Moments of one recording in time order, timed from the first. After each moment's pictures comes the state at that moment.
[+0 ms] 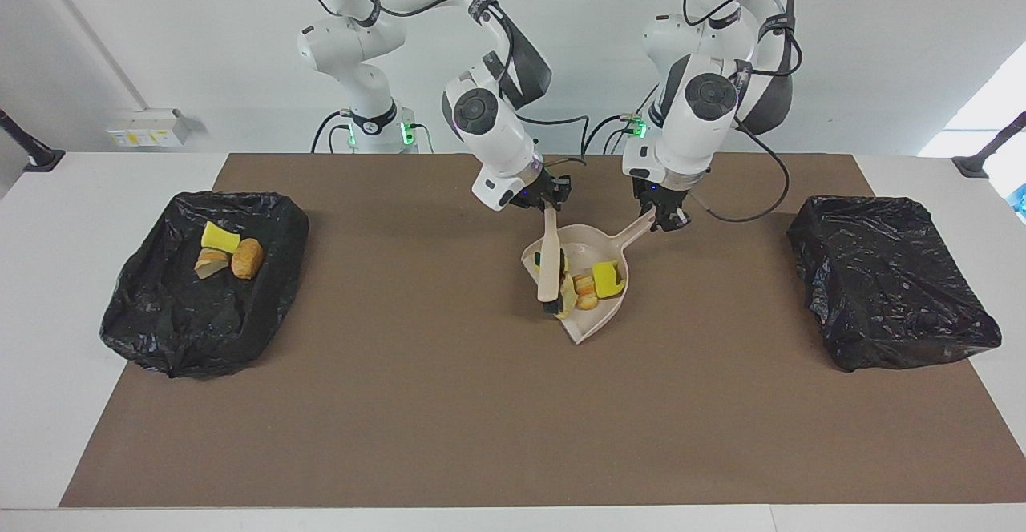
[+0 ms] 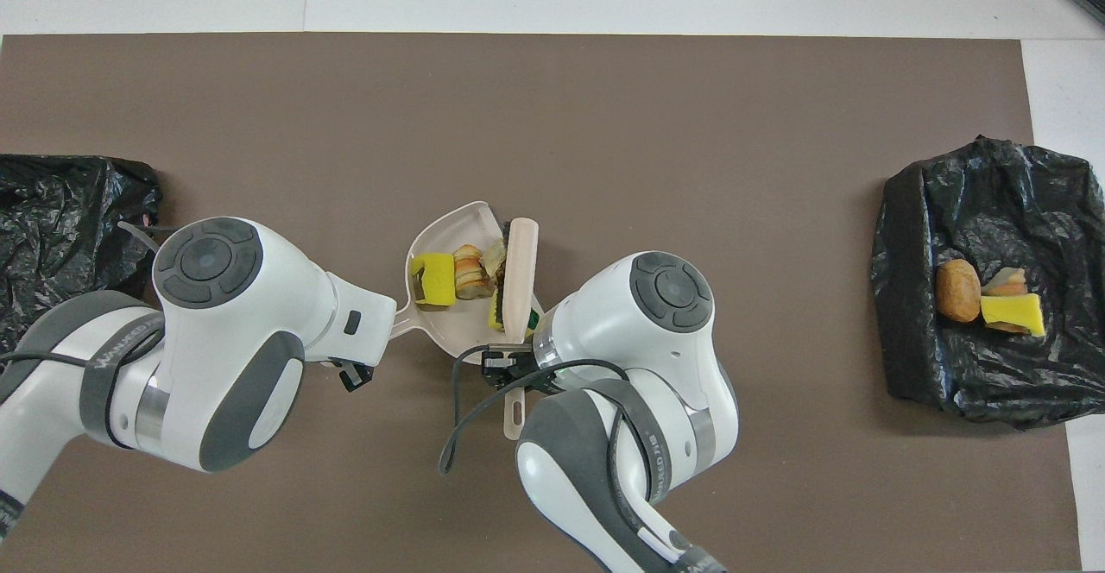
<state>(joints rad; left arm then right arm) -0.32 -0.04 -0.09 -2.14 -0.04 1.97 0.69 0.52 0.19 0.12 -1.96 0.52 2.12 0.39</state>
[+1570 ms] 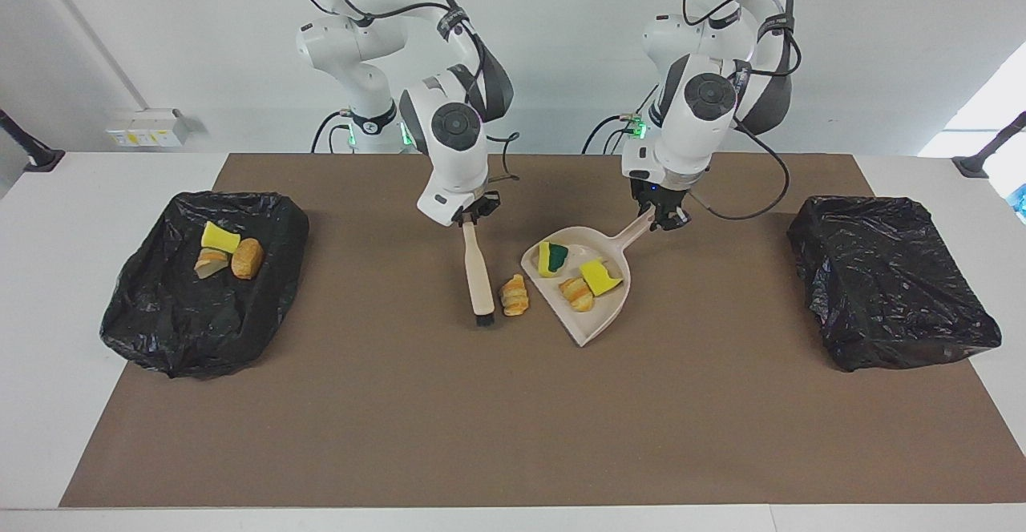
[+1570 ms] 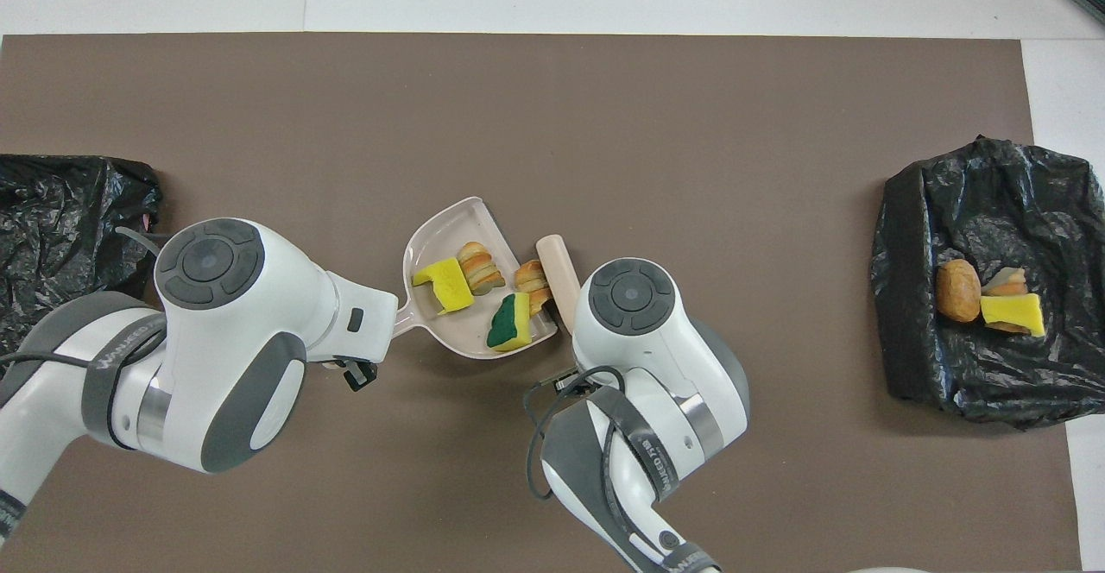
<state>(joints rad) -0.32 -0.04 -0.09 -2.14 -0.05 1.97 0.63 0.48 0.21 0.13 -2.01 0.11 2.01 0.15</state>
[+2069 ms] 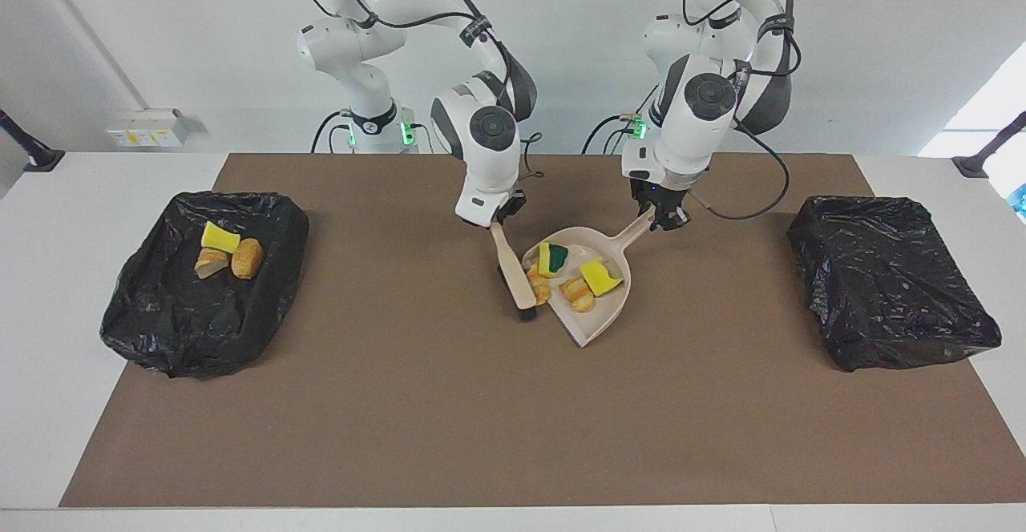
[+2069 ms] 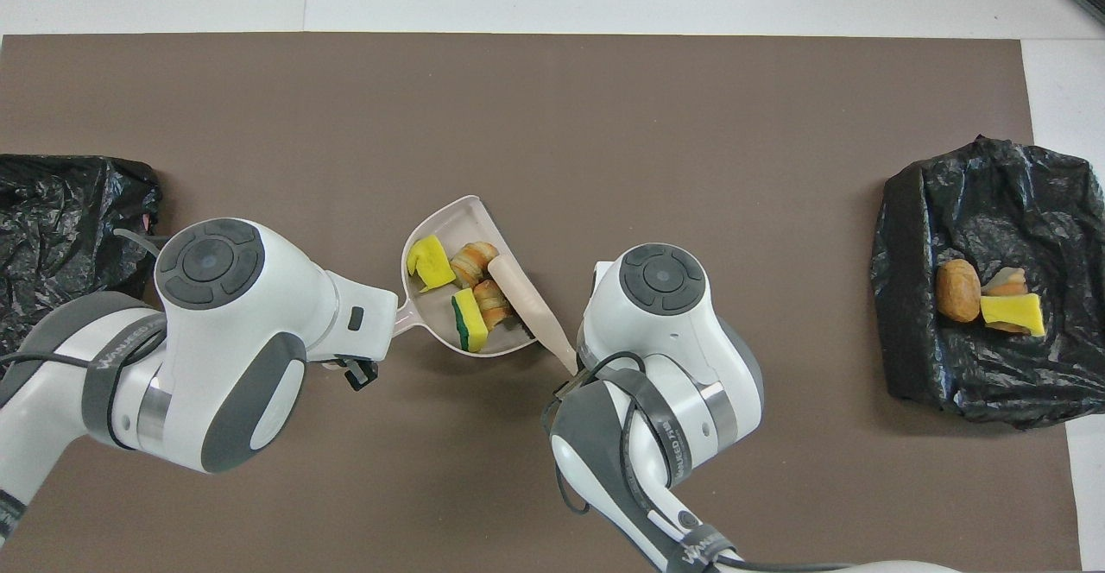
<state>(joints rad) -0.32 -0.04 -0.09 -2.14 -0.05 1.97 0.61 0.45 0.21 0.13 -2.01 0.24 2.01 -0.19</state>
